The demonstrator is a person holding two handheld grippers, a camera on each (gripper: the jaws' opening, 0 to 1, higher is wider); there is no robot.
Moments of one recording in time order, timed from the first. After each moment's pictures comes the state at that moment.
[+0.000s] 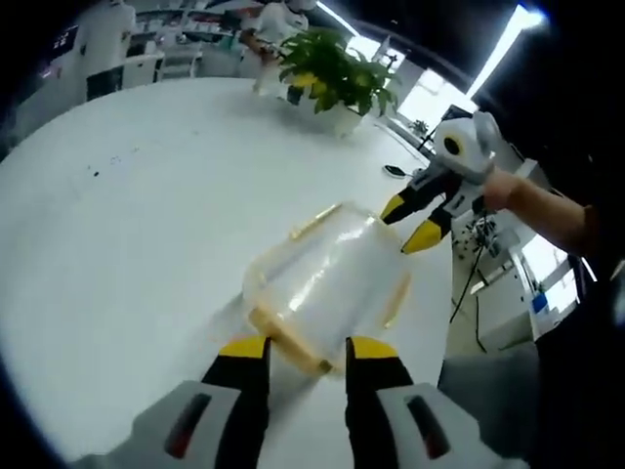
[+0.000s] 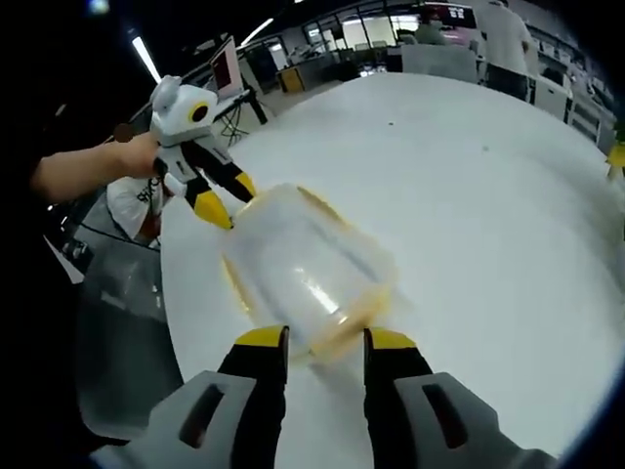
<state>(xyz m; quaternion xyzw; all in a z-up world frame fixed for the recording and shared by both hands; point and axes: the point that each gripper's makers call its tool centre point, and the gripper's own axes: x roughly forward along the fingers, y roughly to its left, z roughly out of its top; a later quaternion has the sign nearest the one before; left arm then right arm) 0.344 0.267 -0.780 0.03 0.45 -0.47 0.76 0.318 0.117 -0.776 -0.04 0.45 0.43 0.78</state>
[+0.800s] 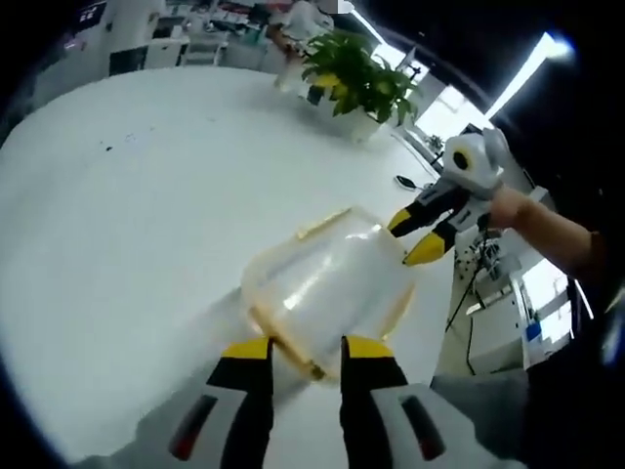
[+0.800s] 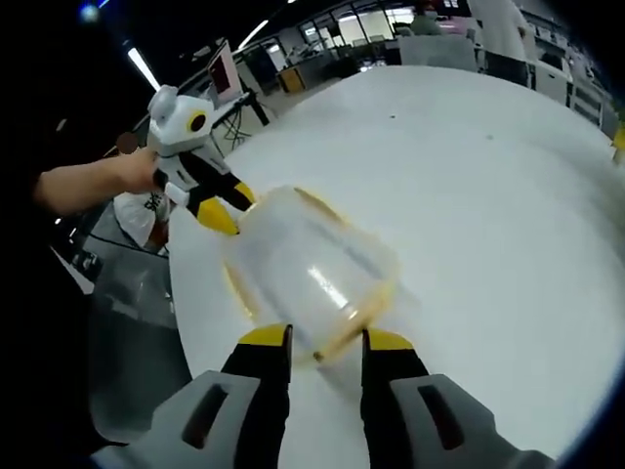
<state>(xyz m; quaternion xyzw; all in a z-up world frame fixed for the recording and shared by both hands) 0.338 0.271 -0.782 -0.01 0.47 -0.43 0.77 0.319 0.120 -0.779 -0.01 0.46 0.44 0.77</state>
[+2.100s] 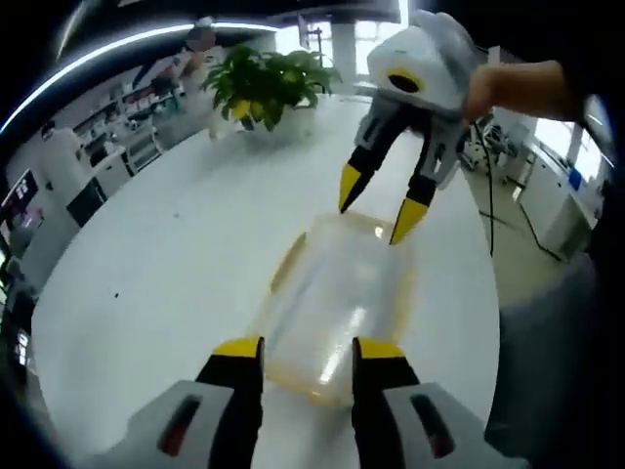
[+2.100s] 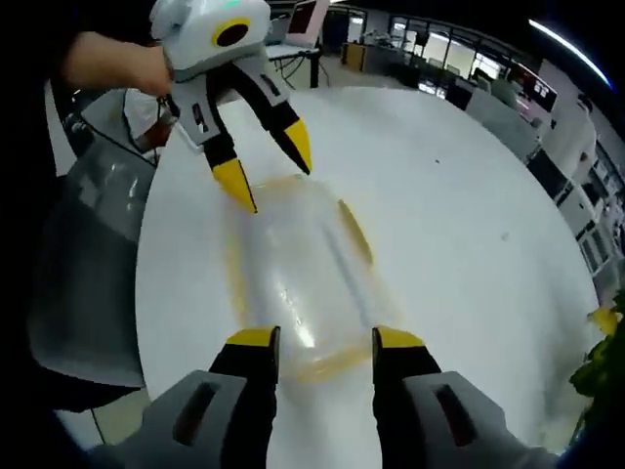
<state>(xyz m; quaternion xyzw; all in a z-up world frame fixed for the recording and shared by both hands) 0.344 0.228 -0.755 0.27 0.30 -0.52 0.75 0.330 0.152 -0.761 -0.26 0.36 0.49 0.75</state>
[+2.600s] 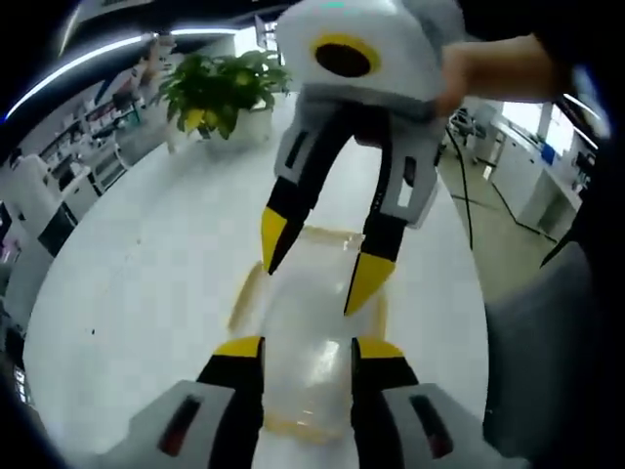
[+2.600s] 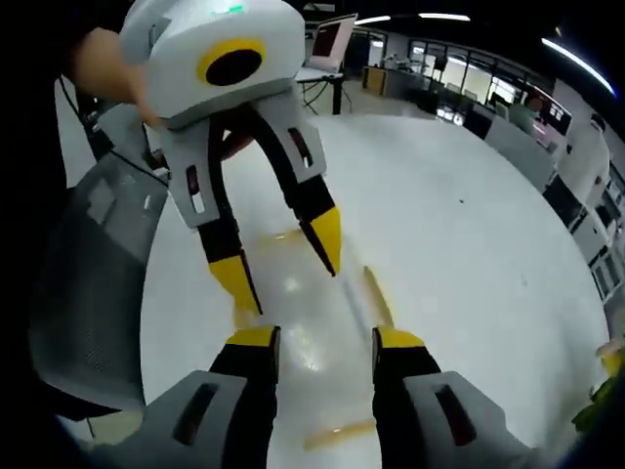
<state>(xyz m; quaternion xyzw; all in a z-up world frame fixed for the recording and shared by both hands) 0.334 0.203 -0.757 0.27 0.30 -0.55 0.73 0.336 0.191 -0.757 -0.26 0.33 0.53 0.74</state>
